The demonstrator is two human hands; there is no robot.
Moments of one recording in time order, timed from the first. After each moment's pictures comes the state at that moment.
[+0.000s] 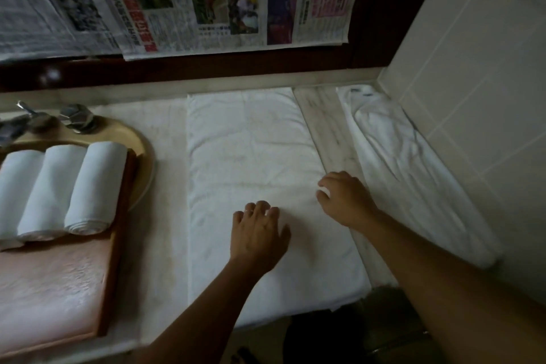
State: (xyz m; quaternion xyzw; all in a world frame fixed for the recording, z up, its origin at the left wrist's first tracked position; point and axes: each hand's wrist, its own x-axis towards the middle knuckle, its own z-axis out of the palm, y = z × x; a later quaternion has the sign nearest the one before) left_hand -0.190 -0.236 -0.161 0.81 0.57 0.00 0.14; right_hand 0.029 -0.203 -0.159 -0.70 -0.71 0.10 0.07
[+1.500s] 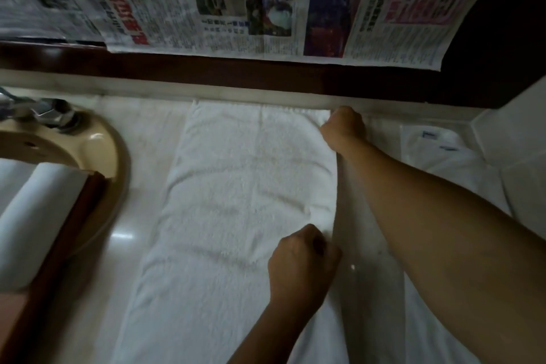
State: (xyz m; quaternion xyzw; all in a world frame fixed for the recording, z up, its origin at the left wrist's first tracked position) left_hand -0.057 -0.100 -0.158 0.57 0.71 0.21 0.35; right_hand 0.037 0.153 -0.186 -0.78 -0.58 0.21 0.15
